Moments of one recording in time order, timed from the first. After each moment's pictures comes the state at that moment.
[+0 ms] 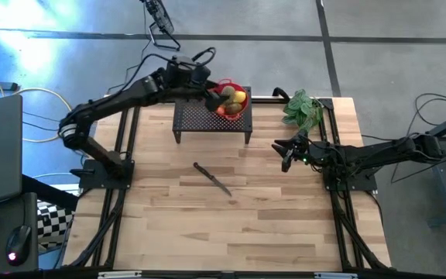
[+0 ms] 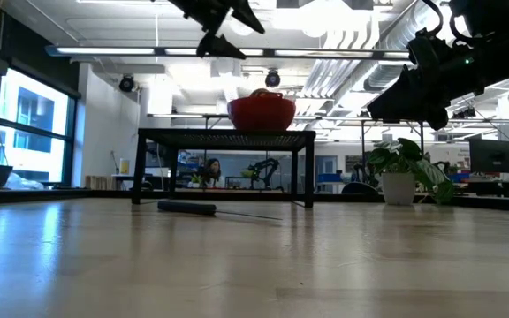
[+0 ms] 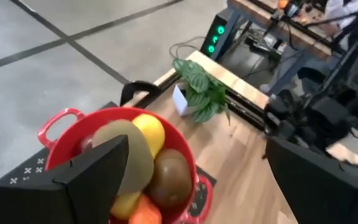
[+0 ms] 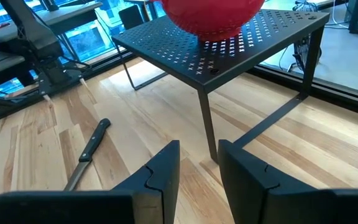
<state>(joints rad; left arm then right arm) 0.48 1.50 1.54 -0.42 0.07 -0.31 -0.01 0.78 0.23 0.24 0.47 0.41</state>
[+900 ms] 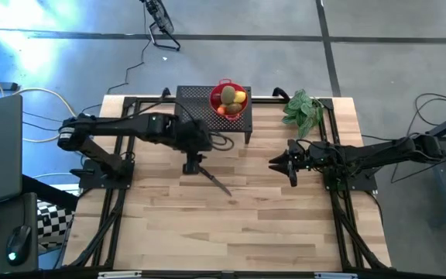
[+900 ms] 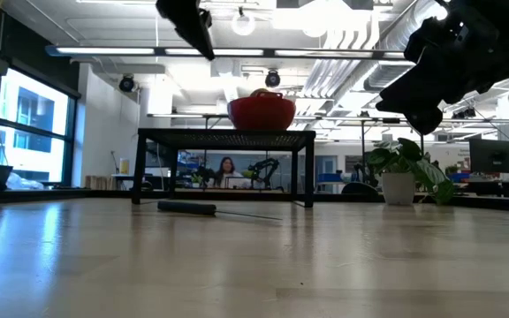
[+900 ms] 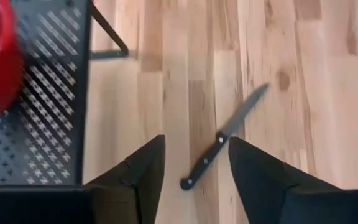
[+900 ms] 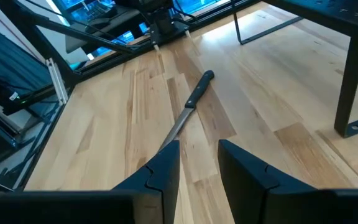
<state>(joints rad) 0.04 1.48 1.52 -0.99 -0.11 0.10 -0.01 0.78 0.23 0.24 0.00 0.41</state>
